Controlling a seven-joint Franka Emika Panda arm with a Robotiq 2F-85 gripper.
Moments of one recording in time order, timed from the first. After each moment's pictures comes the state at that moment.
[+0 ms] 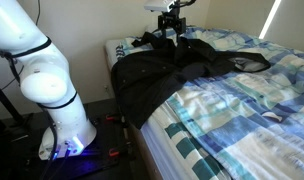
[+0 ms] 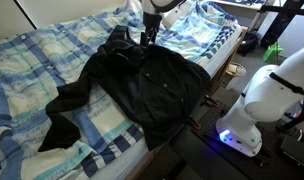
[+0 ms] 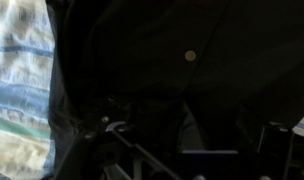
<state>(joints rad) 0.15 -0.27 0.07 -2.16 0.06 2.06 -0.19</state>
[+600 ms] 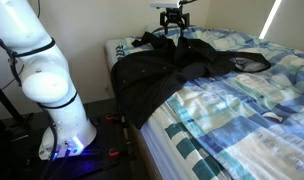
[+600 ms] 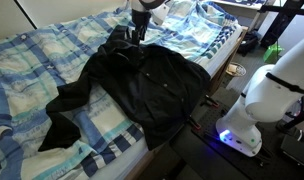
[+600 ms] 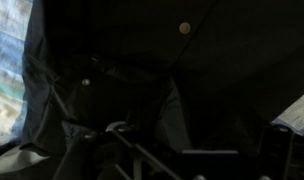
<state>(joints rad) 0.18 -0.17 0.08 -2.03 0.06 2.05 -0.32</state>
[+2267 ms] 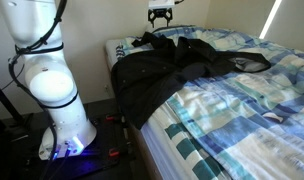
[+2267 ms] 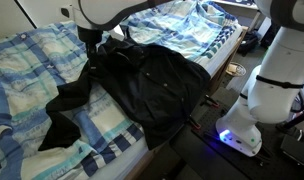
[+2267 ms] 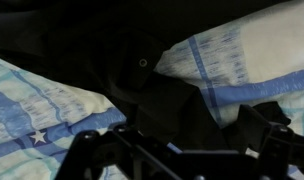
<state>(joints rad) 0.31 0.14 0.28 -1.72 0.08 2.16 -0.65</state>
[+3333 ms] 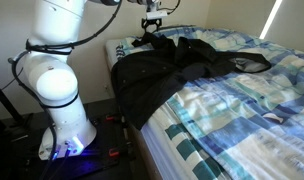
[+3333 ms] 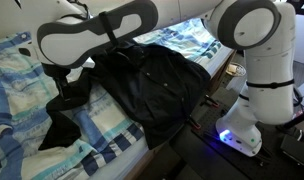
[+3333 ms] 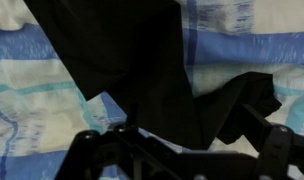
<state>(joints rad) 0.43 0.50 0.39 -1.38 -0.03 2.16 -0.76</state>
